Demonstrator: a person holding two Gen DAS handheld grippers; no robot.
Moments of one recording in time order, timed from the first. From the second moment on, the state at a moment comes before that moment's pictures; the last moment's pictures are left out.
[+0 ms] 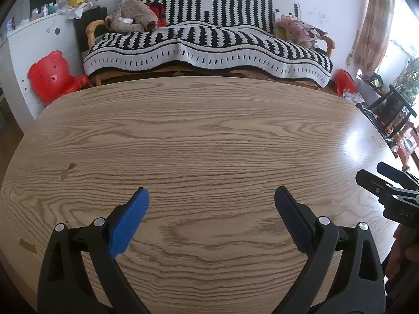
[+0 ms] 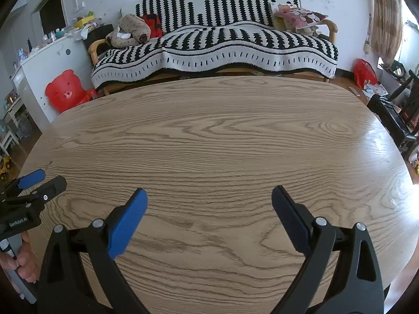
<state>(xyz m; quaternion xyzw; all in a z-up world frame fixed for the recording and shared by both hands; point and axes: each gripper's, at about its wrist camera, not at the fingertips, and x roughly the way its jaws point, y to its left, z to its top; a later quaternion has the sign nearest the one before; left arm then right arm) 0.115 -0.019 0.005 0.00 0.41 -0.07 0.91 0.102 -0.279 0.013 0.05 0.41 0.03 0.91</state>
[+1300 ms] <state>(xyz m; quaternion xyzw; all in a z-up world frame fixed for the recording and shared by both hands) 0.111 -0.028 0.005 0.00 0.41 -0.08 0.91 0.092 -0.291 0.018 0.06 0.40 0.03 0.91</state>
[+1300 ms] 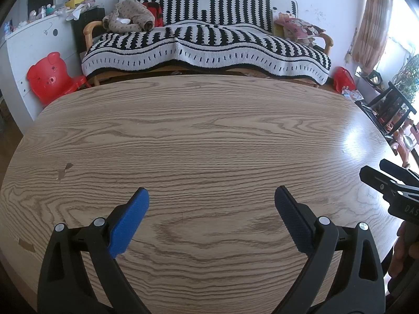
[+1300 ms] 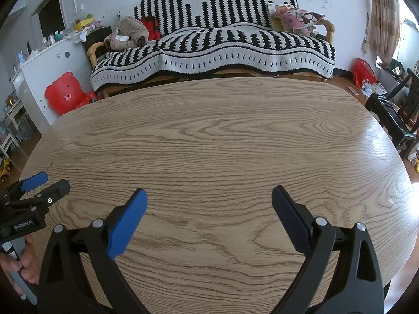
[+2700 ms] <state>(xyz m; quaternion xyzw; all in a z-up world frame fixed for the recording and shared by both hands) 0.097 -0.031 0.007 0.02 0.40 -0.08 0.91 0.089 -0.296 0.018 0.05 0.40 0.03 0.91</state>
